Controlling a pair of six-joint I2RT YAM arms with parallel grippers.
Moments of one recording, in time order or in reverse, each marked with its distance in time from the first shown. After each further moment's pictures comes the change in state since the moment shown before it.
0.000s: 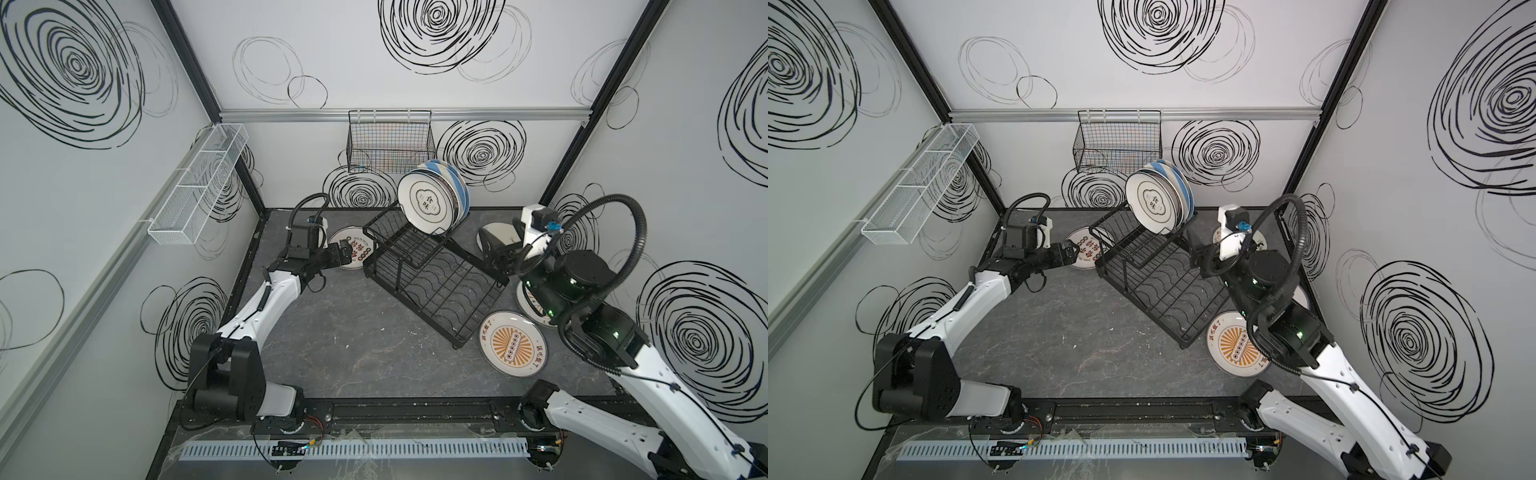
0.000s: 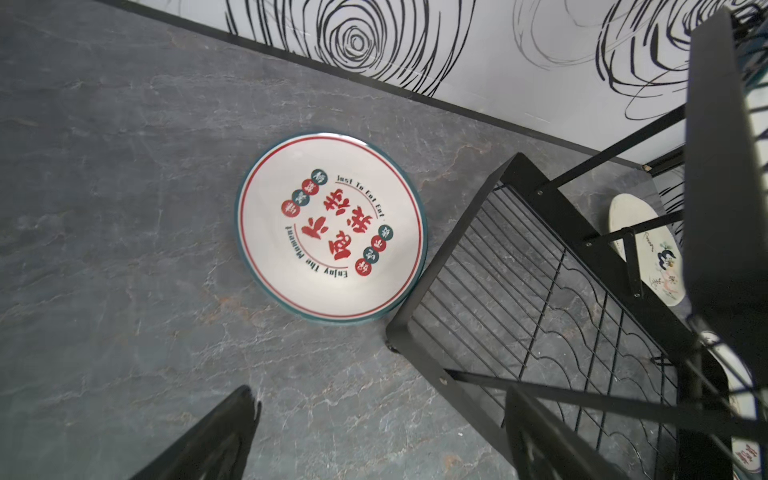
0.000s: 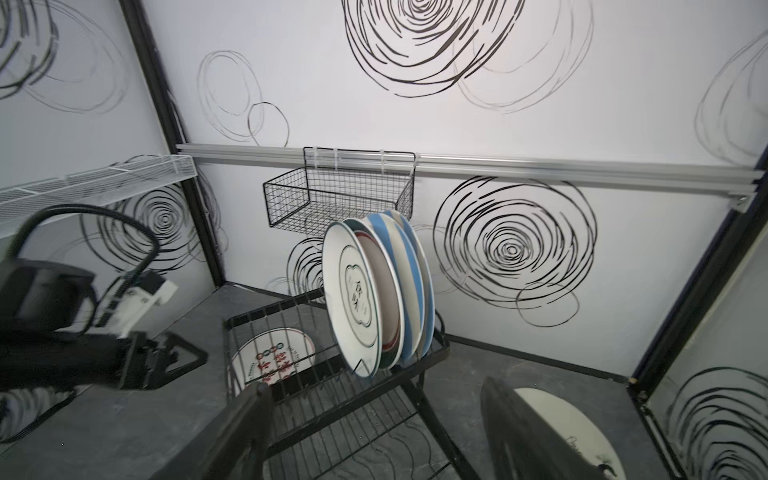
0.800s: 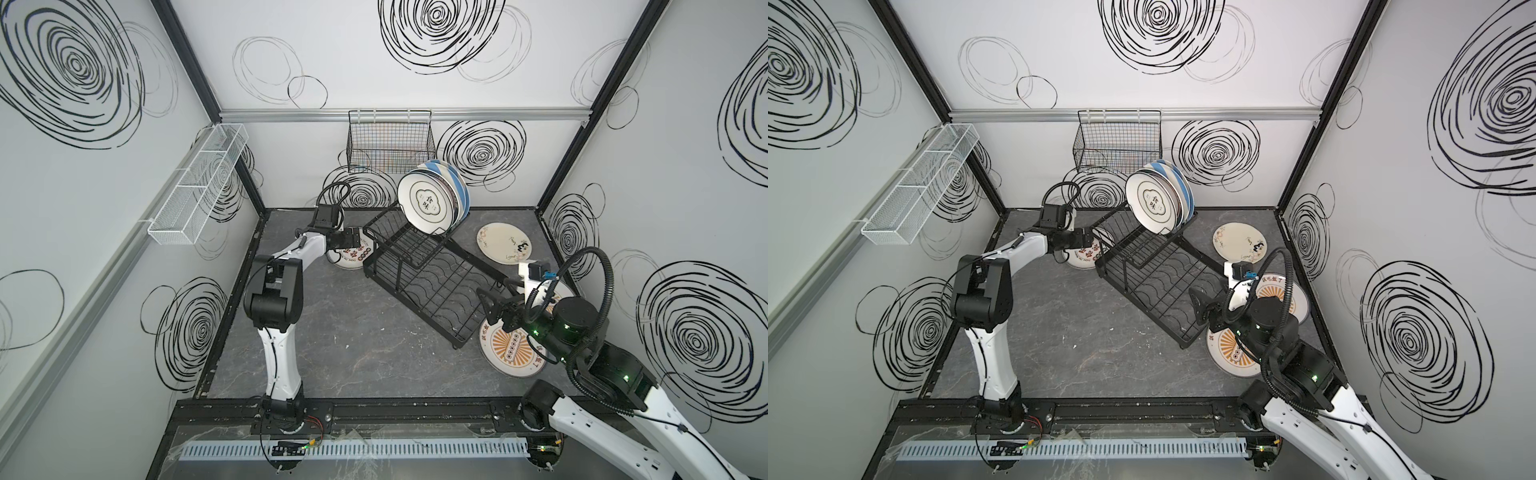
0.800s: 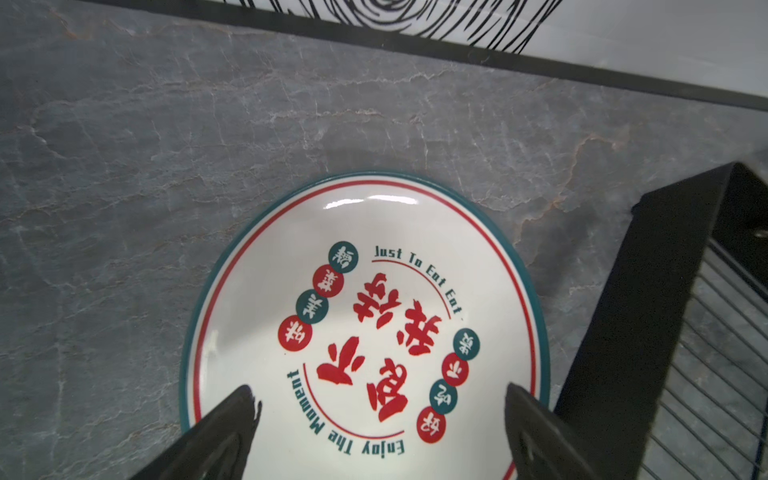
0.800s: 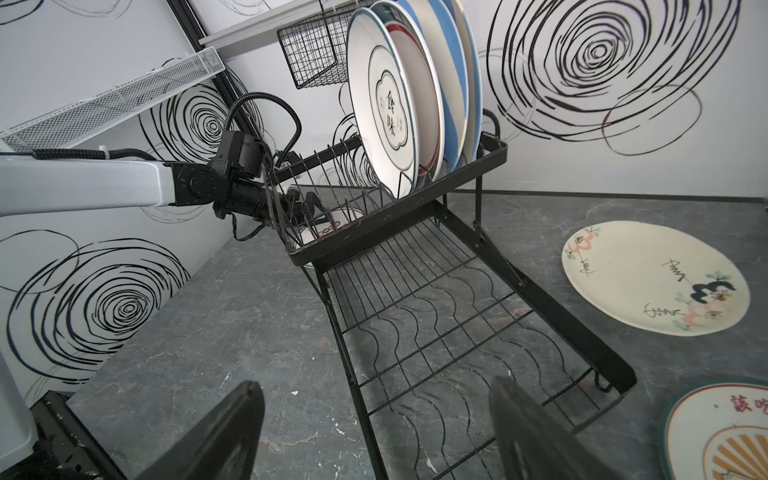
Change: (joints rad) left arm 0.014 0.626 0.472 -0.027 -0.058 0.124; right arm 0.021 -0.257 -0.269 -0.222 -0.118 0.279
